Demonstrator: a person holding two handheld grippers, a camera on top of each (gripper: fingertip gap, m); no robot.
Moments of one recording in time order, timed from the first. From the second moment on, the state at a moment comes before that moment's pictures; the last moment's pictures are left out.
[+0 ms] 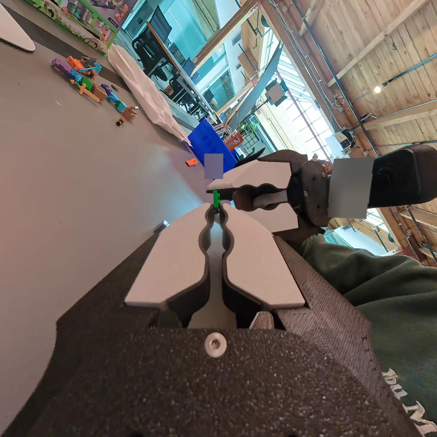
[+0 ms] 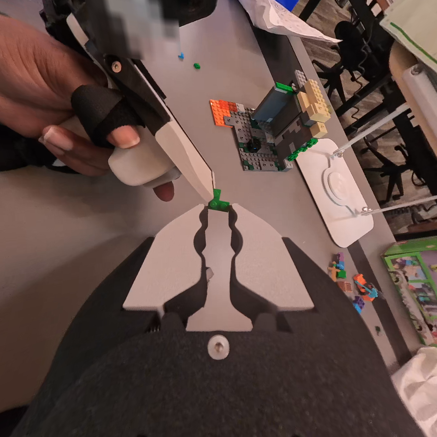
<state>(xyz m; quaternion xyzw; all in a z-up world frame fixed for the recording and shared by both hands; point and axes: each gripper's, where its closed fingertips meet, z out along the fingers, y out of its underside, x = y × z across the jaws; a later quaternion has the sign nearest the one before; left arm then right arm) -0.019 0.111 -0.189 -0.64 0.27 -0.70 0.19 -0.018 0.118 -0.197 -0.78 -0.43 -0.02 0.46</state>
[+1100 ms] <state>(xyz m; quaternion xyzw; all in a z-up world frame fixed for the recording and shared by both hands) -0.028 0.113 -0.209 -0.64 0.42 -0.58 0.28 -0.006 0.086 -0.261 -0.67 -0.68 0.13 0.25</state>
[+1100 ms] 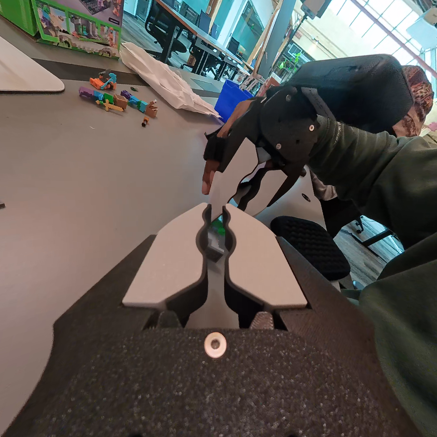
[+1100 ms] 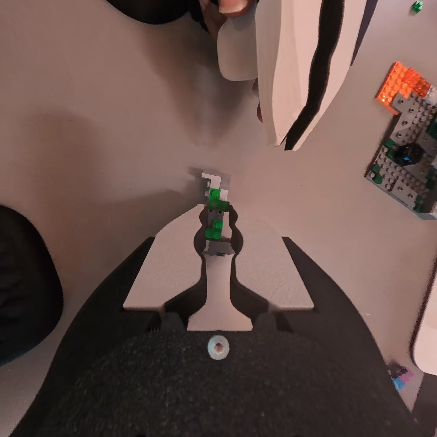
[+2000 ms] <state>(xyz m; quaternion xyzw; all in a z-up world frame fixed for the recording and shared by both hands) -0.026 0.109 -0.211 -0.64 0.43 -0.58 0.27 0.002 0.082 -0.272 -0.70 -0.66 0.17 0.22</state>
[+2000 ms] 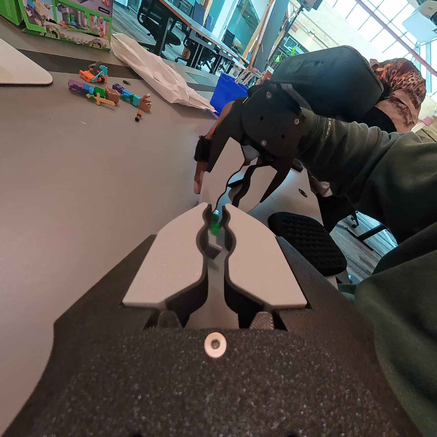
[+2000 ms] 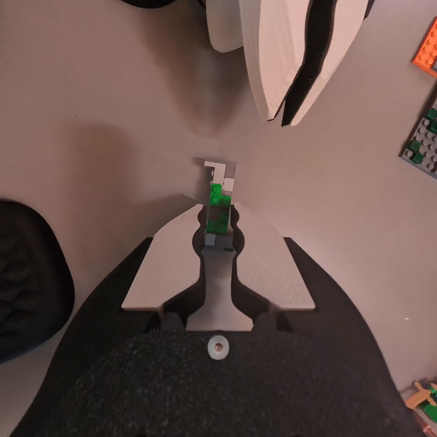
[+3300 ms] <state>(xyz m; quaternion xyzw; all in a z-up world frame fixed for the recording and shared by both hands) -0.029 0.092 -0.254 -0.59 0.63 -0.39 0.32 0.013 0.082 -0.262 -0.73 -0.53 0.17 0.39</state>
